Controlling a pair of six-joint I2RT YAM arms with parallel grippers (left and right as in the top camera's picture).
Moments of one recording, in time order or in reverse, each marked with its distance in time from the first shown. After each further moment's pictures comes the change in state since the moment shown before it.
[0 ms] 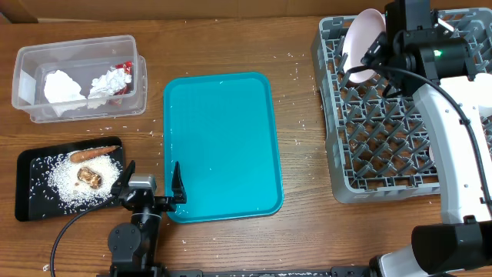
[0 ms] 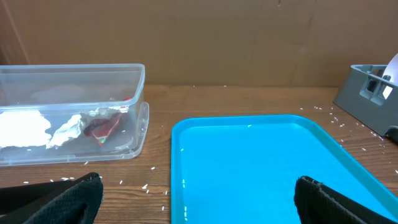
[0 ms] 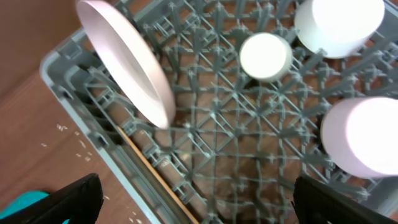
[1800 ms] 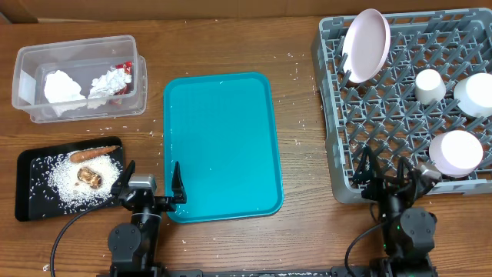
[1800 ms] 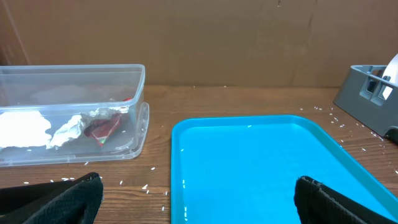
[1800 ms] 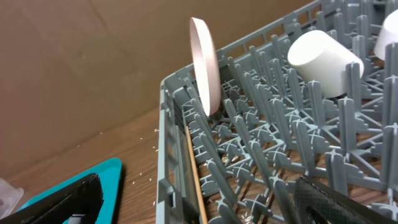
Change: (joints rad) left arm 0.000 -0.002 0.000 0.000 0.000 0.000; right arm -0.027 -1.547 -1.740 1.152 -0.260 -0.263
